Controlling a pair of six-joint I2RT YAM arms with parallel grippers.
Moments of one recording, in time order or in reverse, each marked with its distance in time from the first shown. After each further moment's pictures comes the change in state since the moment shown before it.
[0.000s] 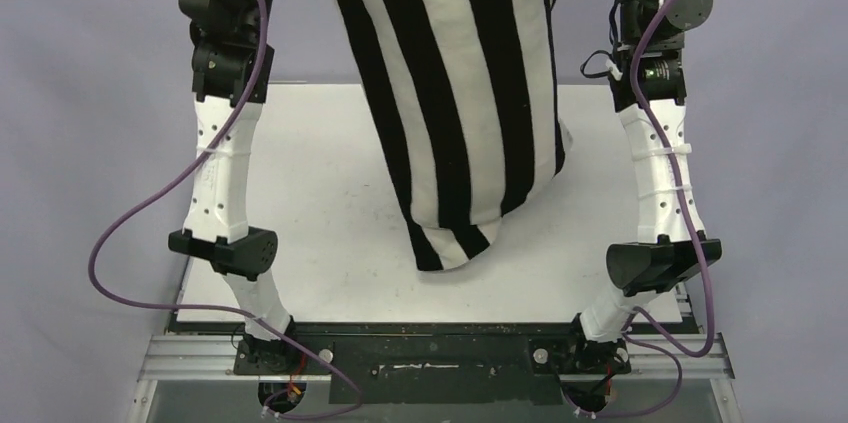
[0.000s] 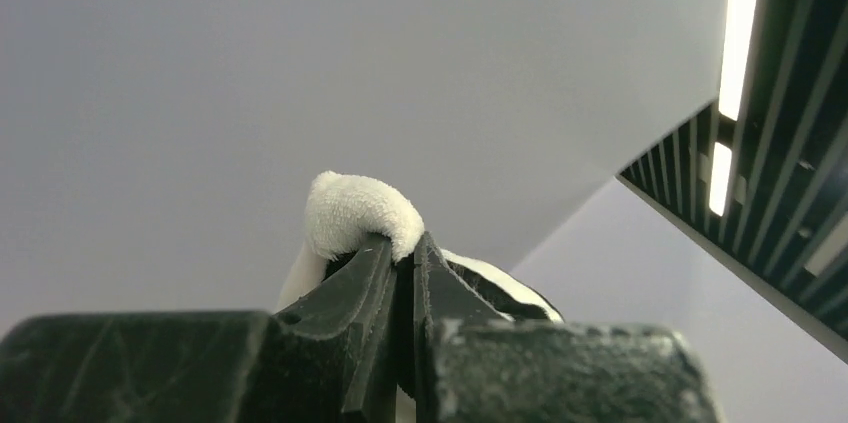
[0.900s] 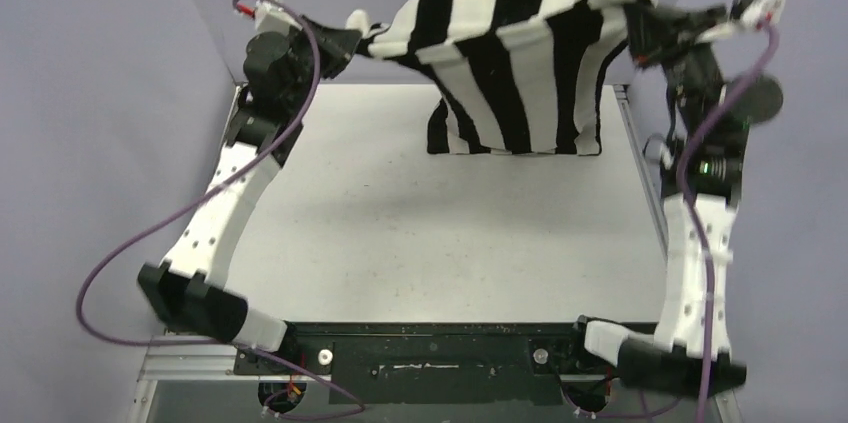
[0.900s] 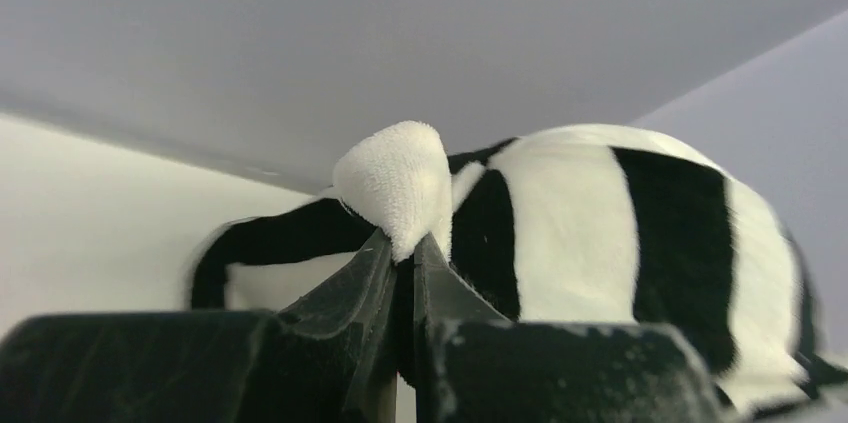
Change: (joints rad) left arm -0.018 -0.237 -0.832 0.163 0.133 -0.008; right arm -0.288 -0.397 -0.494 -0.062 -0.482 0.056
